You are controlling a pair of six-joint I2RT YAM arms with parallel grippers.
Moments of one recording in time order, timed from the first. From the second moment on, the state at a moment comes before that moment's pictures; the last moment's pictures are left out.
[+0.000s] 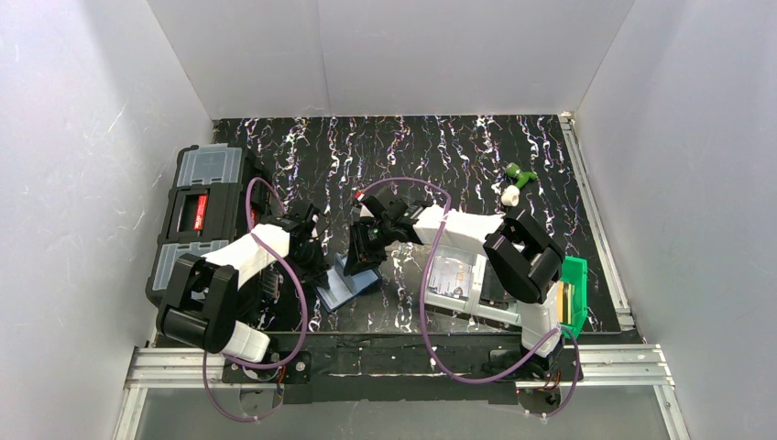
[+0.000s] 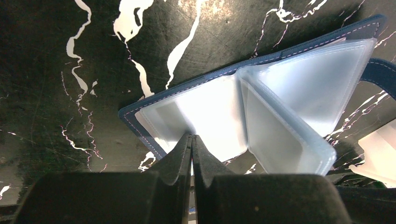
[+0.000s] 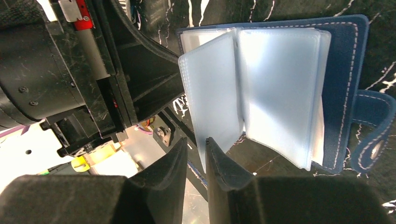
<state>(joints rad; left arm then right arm) -0.34 1.45 0.77 -0.73 0.16 -0.65 0.92 1.96 1.35 -0.31 -0.57 0.82</state>
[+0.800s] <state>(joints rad) -0.34 1.43 0.77 -0.75 0.15 -0.65 0.94 1.98 1.37 -0.32 -0.58 0.84</state>
